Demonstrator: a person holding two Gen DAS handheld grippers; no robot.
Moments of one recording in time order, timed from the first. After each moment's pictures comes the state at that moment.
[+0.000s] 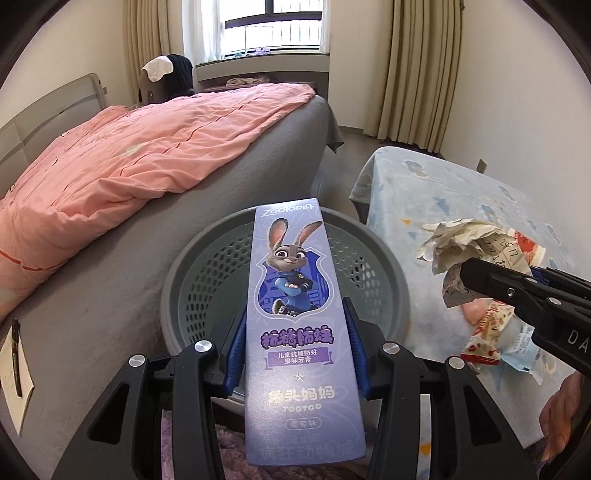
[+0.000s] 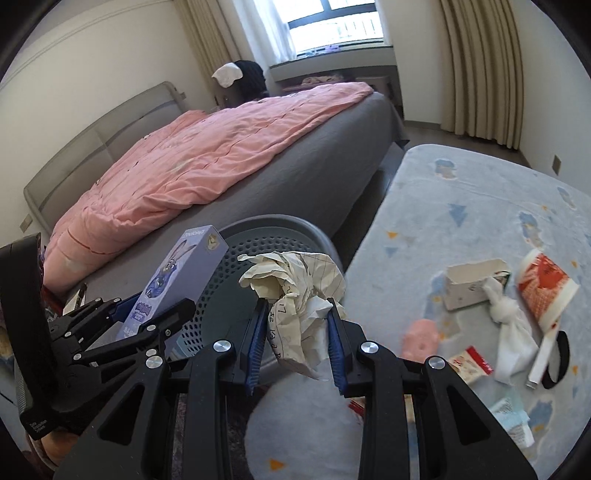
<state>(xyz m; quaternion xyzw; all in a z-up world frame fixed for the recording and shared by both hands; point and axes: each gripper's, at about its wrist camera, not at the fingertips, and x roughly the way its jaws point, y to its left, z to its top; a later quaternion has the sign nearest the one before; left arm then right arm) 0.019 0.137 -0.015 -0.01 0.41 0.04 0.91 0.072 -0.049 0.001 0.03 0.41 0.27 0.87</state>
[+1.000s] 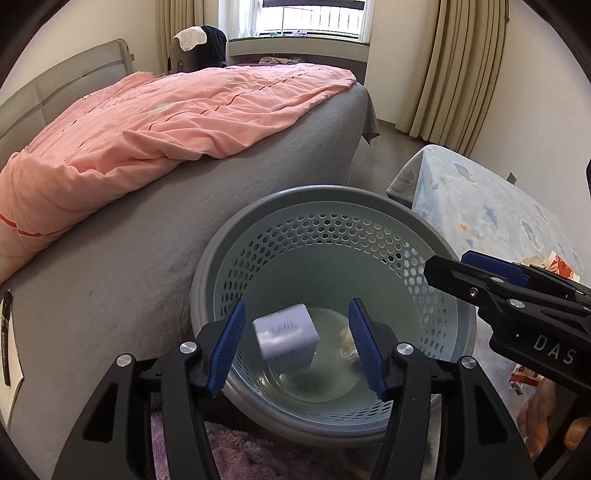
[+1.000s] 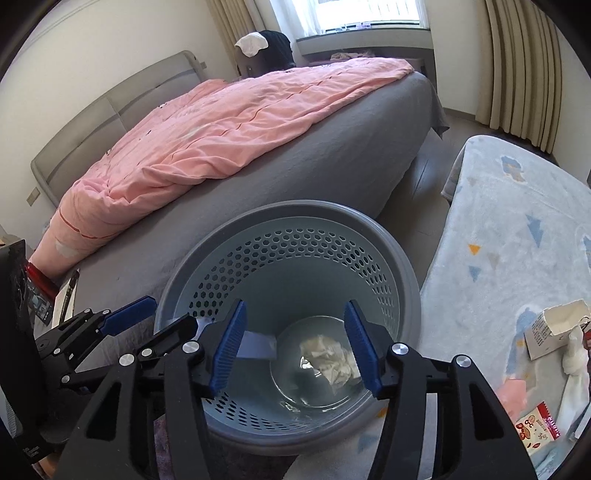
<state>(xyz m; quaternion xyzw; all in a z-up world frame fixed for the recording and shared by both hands) 0.042 0.189 -0.044 -0.06 0.43 0.09 0.90 0.114 0.019 -0.034 0.00 0.44 0.29 0.85</state>
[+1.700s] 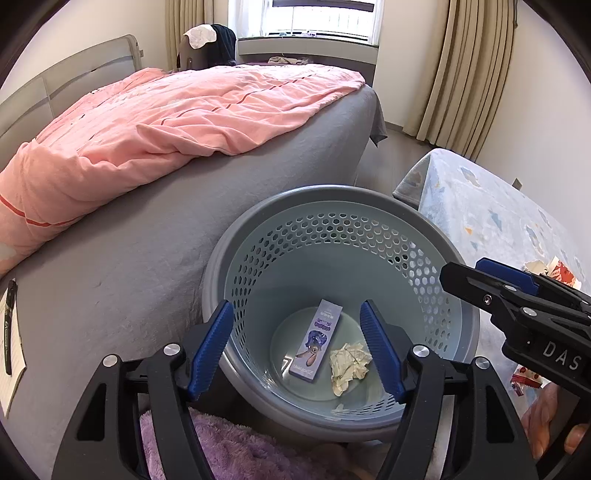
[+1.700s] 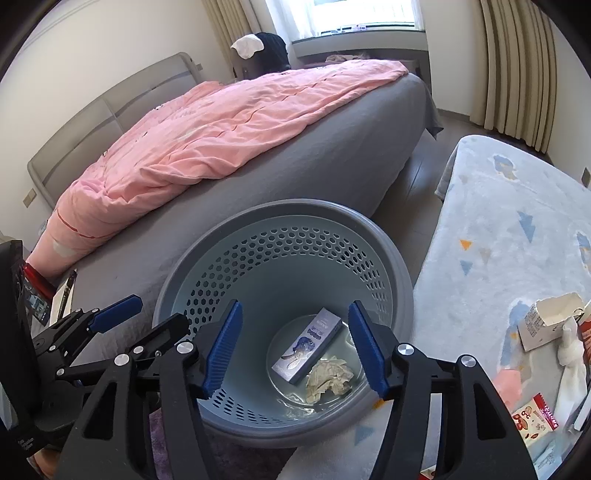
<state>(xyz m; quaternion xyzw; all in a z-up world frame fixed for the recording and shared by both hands) 0.035 0.194 -0.042 -0.07 0.43 0.10 0.89 0.107 0.015 -0.032 0.00 0.43 0.29 0.85</state>
